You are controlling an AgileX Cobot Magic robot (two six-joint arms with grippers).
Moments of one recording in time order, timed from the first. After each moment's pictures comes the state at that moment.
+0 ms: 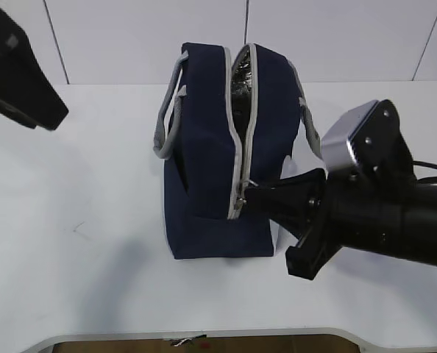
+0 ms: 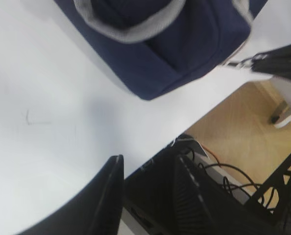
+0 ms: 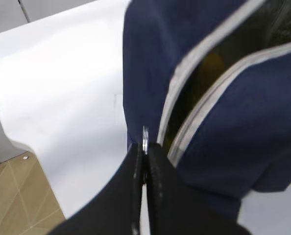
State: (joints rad) left arm -0.37 1.41 -1.38 -0.40 1.24 0.23; right arm 0.44 1.43 -0.51 -0.79 -0.62 0.56
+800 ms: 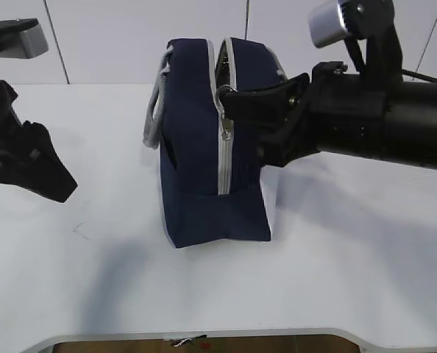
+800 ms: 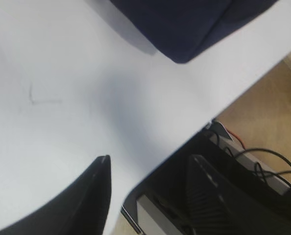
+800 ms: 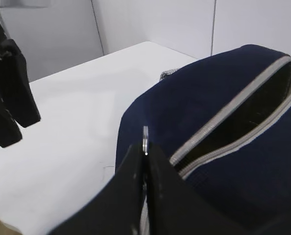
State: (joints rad) left arm -0.37 1.41 -1.11 -0.37 1.05 0.34; right arm 0.44 1.41 -0.77 -0.94 -0.52 0.81
